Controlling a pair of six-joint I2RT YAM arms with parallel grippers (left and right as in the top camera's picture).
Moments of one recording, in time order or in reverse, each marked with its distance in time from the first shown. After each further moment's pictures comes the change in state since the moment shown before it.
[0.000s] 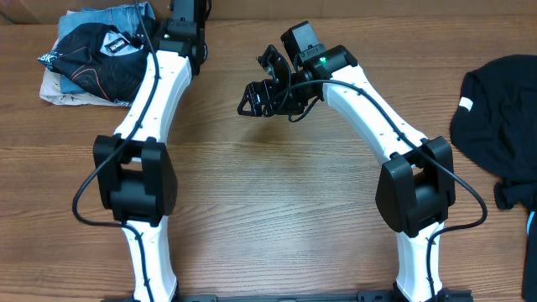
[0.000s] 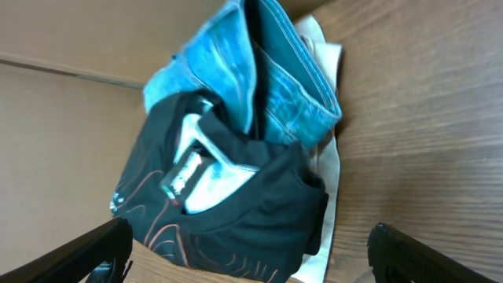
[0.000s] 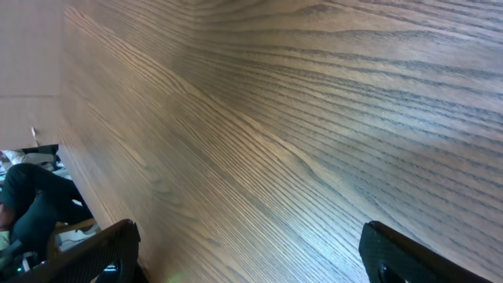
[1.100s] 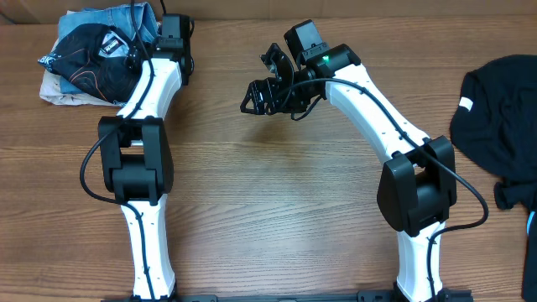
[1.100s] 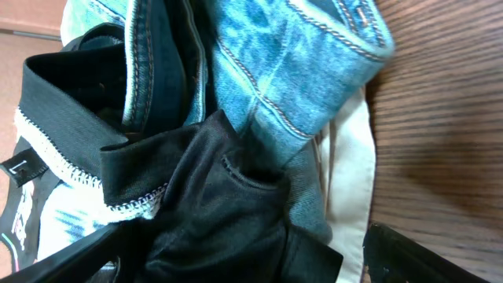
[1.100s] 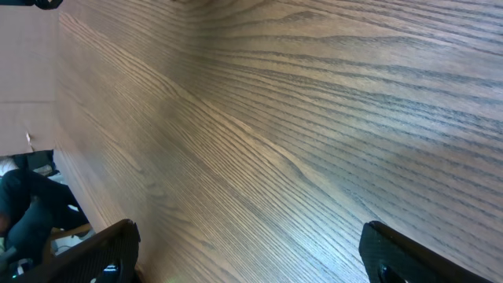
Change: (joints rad) left arm 0.101 0.188 -0.006 0.111 -0.030 0.058; right arm -0.014 0.000 0.000 0.000 0.011 -0.003
